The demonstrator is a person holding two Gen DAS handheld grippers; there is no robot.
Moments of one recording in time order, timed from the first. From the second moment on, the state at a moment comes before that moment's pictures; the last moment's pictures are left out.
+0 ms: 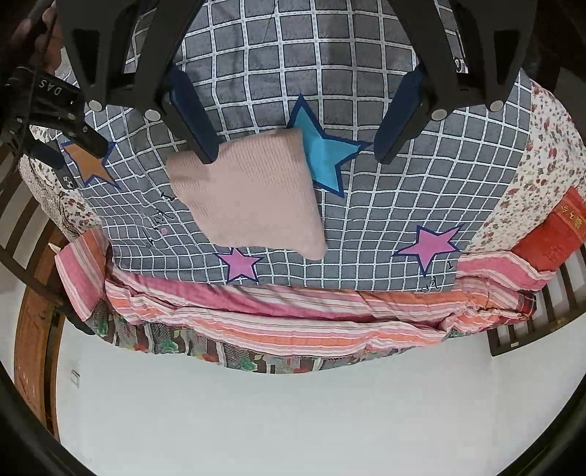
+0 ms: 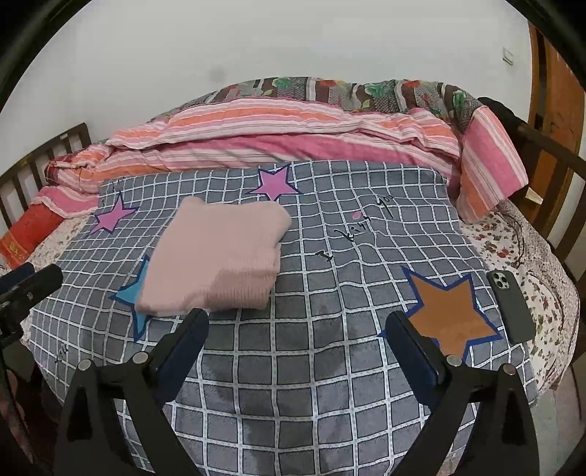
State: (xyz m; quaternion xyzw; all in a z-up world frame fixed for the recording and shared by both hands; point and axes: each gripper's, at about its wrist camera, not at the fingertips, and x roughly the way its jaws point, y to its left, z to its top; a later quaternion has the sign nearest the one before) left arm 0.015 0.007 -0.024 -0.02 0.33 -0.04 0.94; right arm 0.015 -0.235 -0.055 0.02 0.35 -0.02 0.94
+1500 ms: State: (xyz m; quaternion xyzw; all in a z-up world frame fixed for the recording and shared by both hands) left arm -0.001 0.004 -0.016 -0.02 0.33 -0.04 0.94; right arm -0.006 -0.241 -0.032 0.03 0.33 -0.03 0.94
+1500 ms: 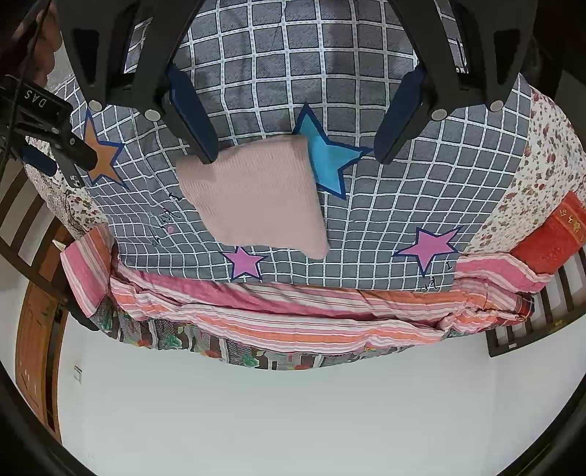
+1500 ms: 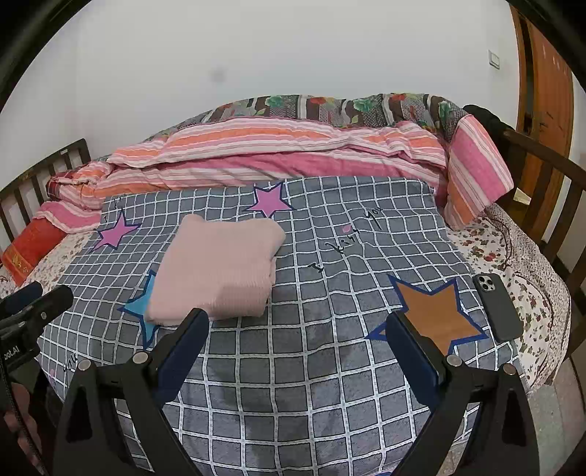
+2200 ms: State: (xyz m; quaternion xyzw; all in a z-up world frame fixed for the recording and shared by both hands) left arm -0.001 0.006 -0.014 -0.02 0.33 -0.04 0.94; right arm -0.004 -0.242 -0.030 0.03 0.33 -0.03 0.94
